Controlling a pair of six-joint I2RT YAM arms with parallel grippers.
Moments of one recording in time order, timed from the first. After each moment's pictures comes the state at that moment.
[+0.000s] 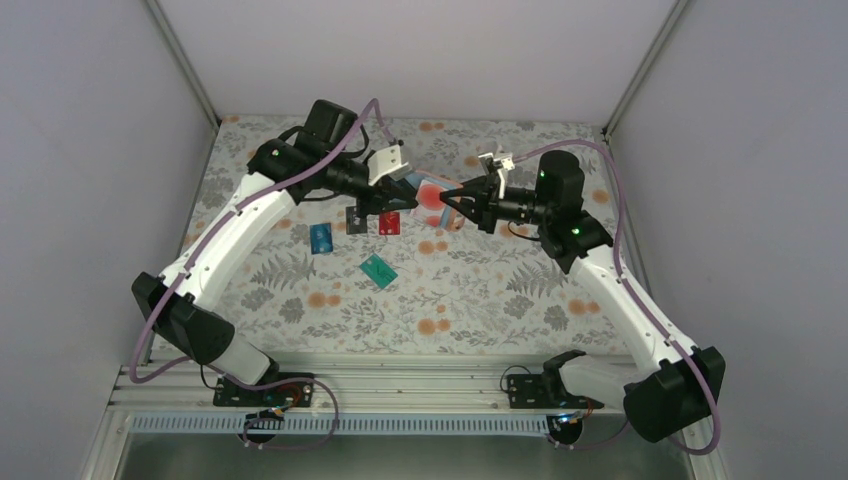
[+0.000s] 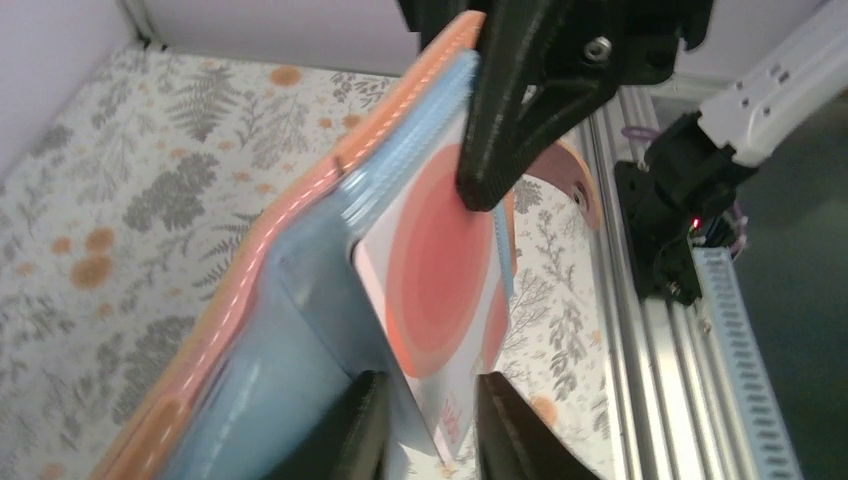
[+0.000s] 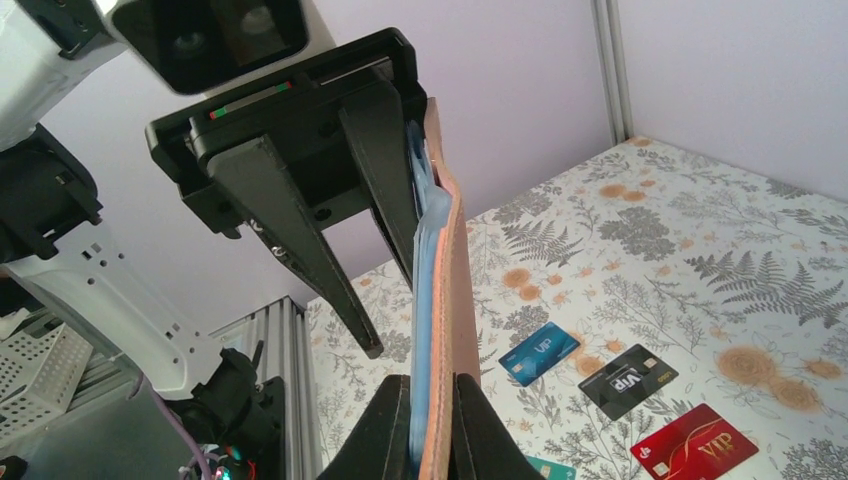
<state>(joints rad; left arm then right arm) -0.54 1.53 1.70 -0.97 0.78 0.56 0.39 1.15 1.04 -0.11 -0.92 0.17</state>
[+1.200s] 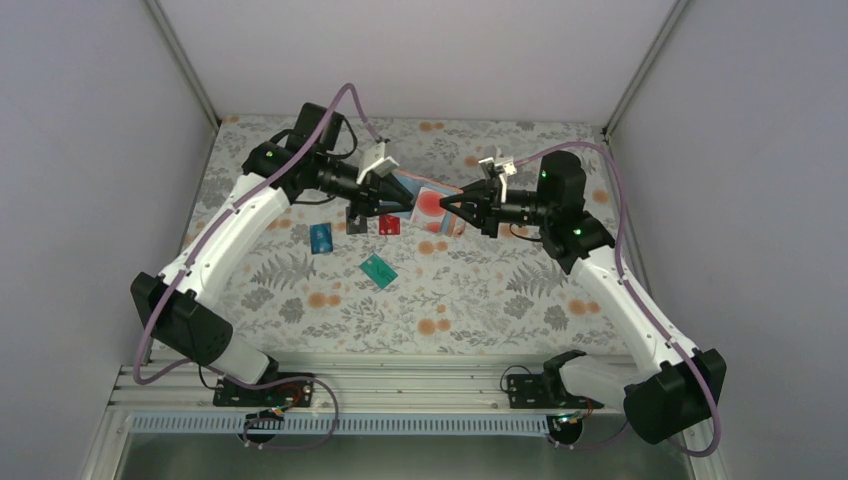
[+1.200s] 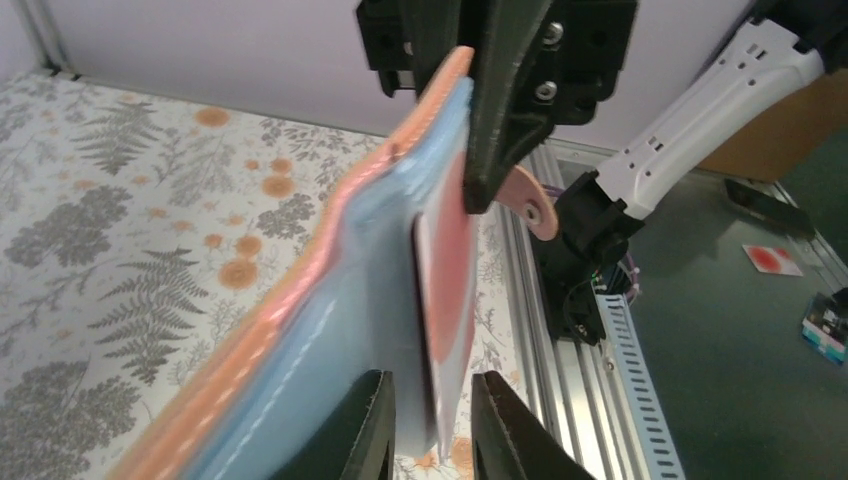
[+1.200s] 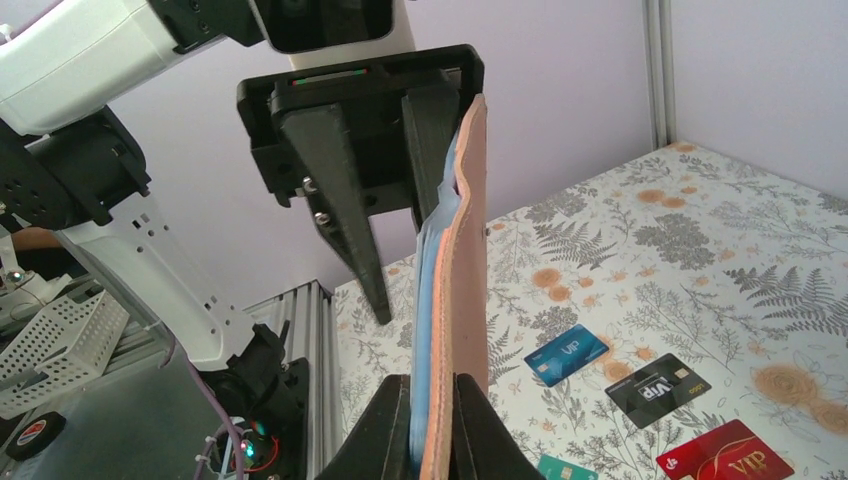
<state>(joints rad) -0.46 1.52 1.61 -0.91 1.04 0.51 0.38 1.14 1.04 -0.12 -1.01 0.13</state>
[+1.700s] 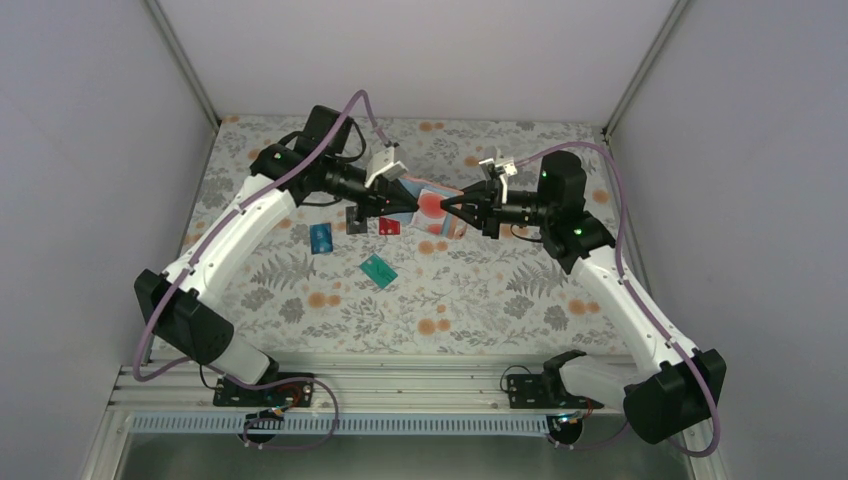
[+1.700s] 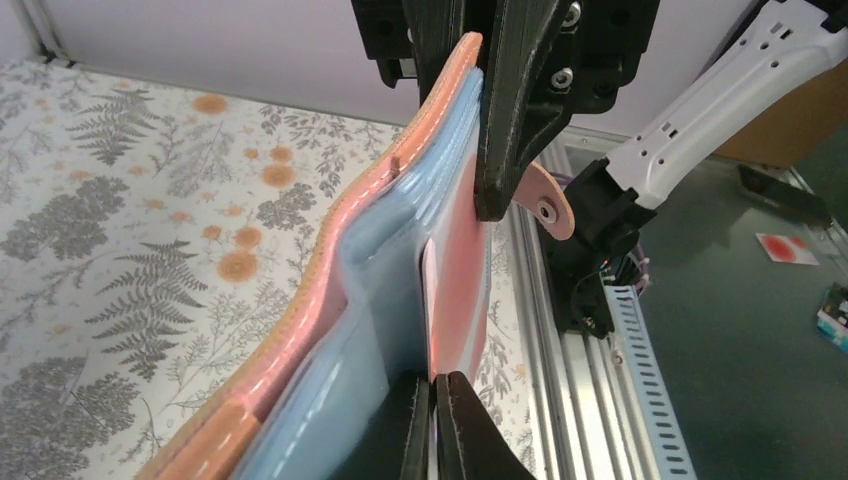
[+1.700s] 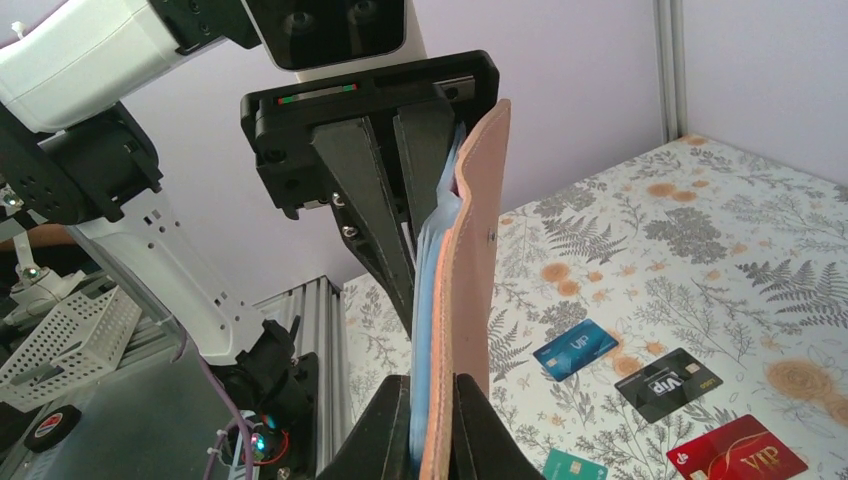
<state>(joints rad) -0.51 1.53 1.61 -0.90 0.99 0.50 0.38 1.14 1.04 -0.13 -1.04 0.13</state>
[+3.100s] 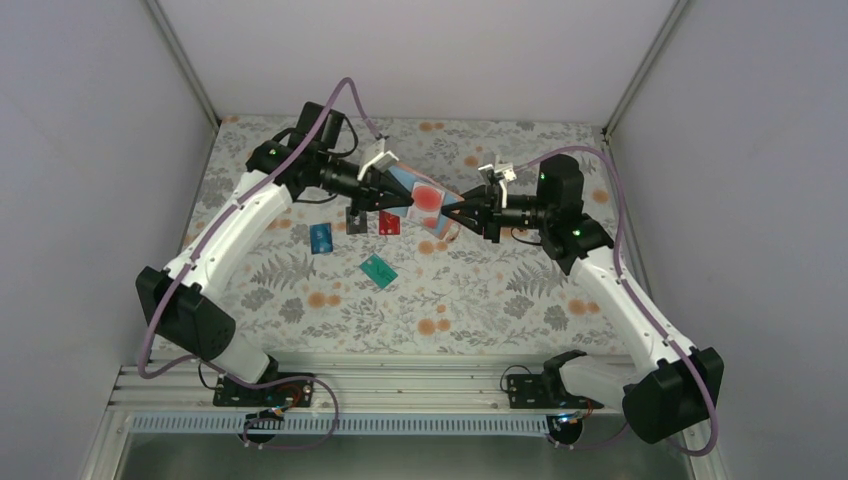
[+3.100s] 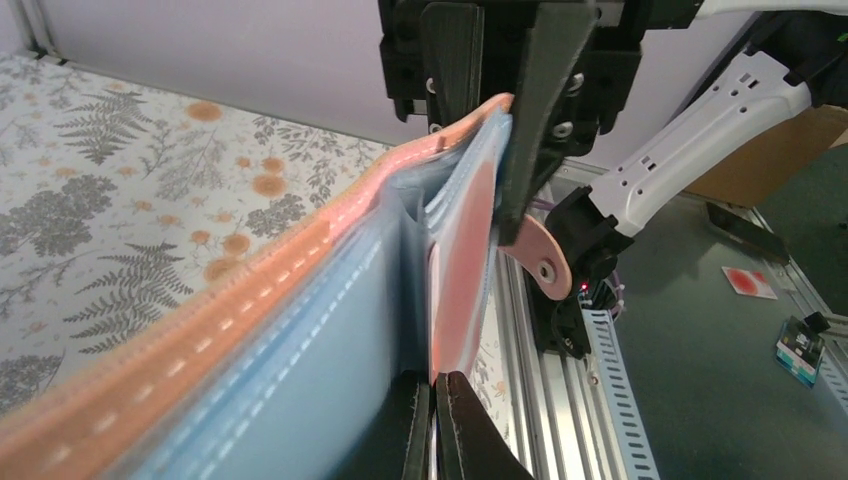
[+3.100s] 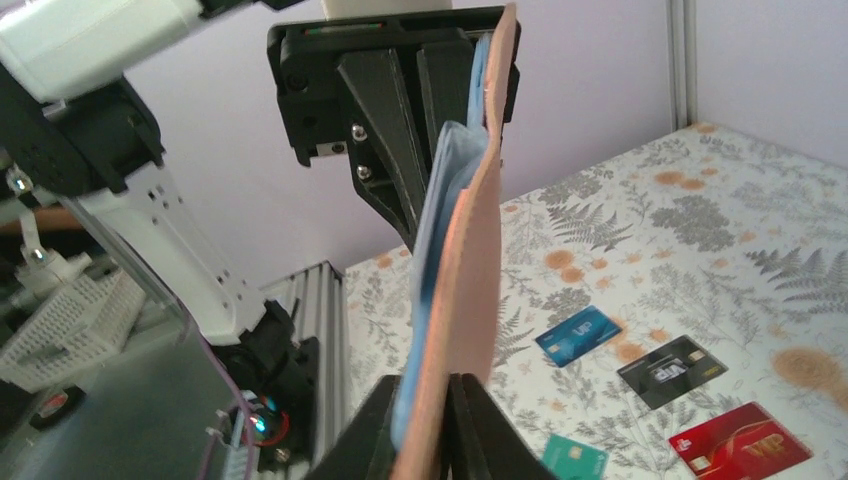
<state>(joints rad) -0.45 1.55 1.60 -0.88 1.07 0.45 0.36 1.14 1.00 -0.15 -1.06 0.08</state>
